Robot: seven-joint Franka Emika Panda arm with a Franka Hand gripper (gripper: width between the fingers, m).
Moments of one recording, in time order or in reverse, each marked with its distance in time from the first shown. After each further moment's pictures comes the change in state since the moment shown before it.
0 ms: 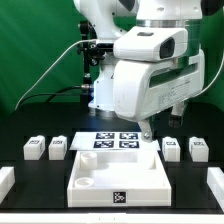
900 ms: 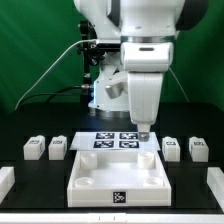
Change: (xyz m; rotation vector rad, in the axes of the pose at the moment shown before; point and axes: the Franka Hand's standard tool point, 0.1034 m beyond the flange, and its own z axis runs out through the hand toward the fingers) arm -0.074 -0.045 0.032 -0.008 0.005 -0.654
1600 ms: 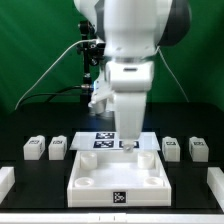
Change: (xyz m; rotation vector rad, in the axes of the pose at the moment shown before) arm -0.025 -0.034 0.040 0.033 -0.001 0.021
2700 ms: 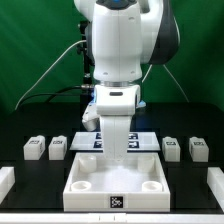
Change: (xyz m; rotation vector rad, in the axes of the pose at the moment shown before) arm -0.010 -0.005 0.028 0.013 0.012 0.037
